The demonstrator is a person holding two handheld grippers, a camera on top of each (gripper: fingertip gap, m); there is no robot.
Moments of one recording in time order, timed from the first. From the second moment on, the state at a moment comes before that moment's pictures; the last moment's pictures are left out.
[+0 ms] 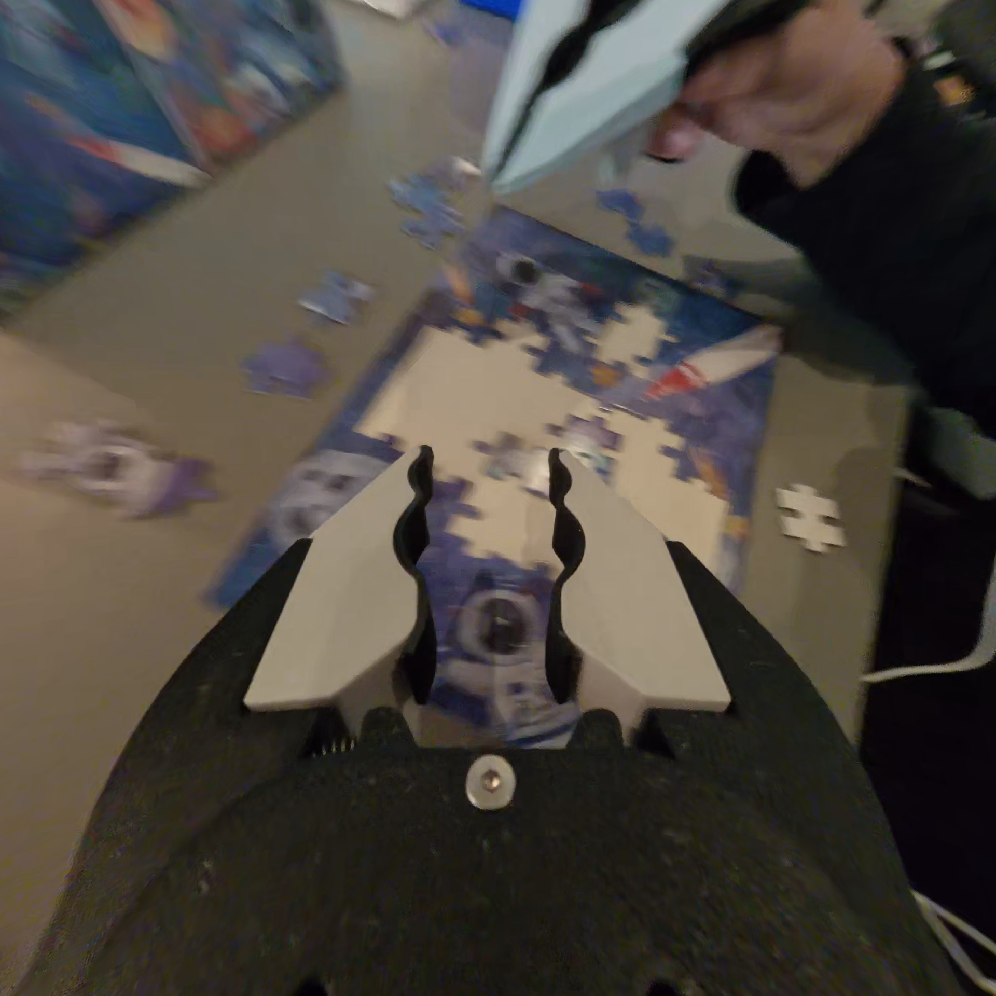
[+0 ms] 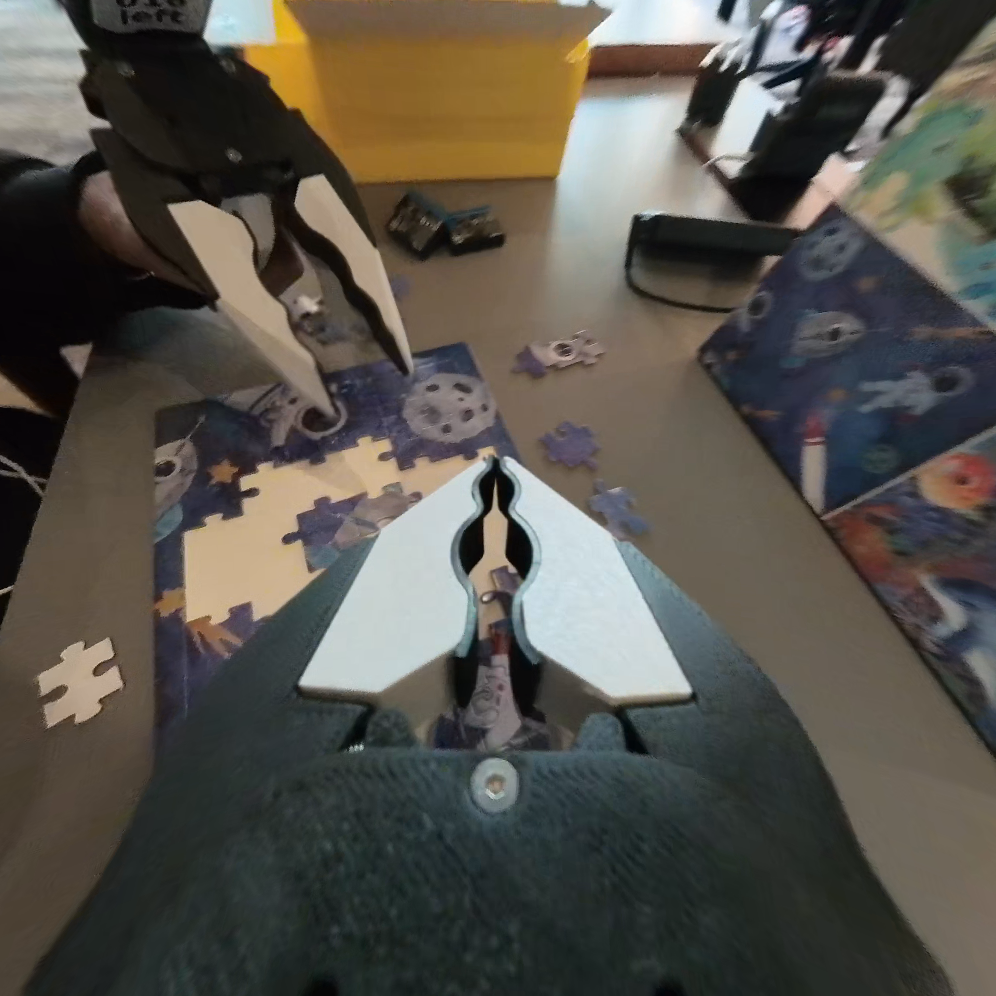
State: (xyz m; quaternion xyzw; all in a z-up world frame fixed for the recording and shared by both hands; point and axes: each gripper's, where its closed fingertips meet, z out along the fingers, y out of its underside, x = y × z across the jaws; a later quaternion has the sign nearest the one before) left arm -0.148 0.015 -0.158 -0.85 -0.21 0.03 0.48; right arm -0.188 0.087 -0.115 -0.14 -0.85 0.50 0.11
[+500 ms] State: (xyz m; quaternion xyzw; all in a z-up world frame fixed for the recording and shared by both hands) left arm -0.234 -0.015 -0.125 -0.77 -0.25 0.13 0.57; right arm -0.222 0.127 -0.106 -0.25 -0.78 0.55 0.16
